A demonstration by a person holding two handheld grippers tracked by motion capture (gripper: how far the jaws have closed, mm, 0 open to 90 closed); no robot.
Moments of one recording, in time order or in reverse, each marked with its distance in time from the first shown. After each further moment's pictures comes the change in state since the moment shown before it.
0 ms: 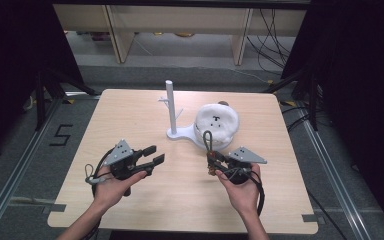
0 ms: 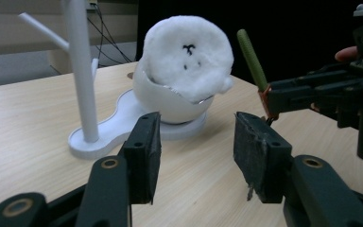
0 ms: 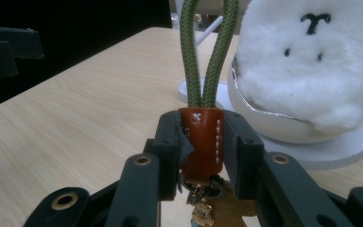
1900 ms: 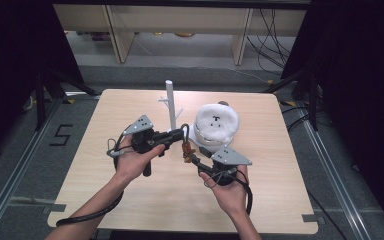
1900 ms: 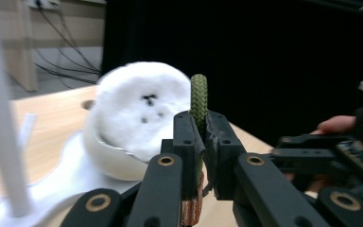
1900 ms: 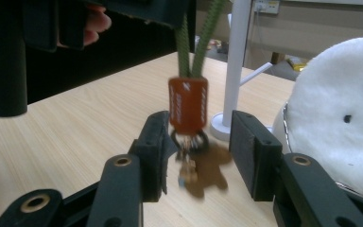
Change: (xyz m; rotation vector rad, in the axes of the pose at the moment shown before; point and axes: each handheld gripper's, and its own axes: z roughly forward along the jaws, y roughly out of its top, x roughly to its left) left arm -0.005 0.057 0.049 -0.011 -0.104 -0.074; right arm 0.037 0.017 0.011 -0.074 0.046 -0.168
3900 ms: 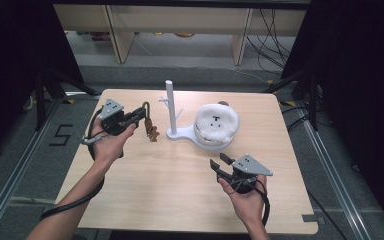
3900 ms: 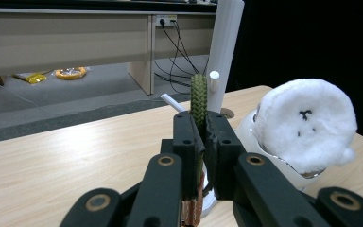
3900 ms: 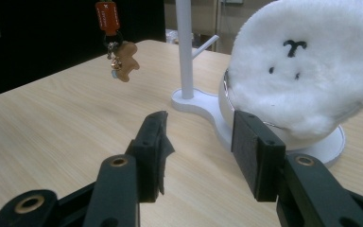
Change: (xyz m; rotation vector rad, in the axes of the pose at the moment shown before) left arm 0.066 0.021 -0.035 -0.023 0.408 0.047; right arm -0.023 -0.028 -0.037 0.016 -0.110 0.080
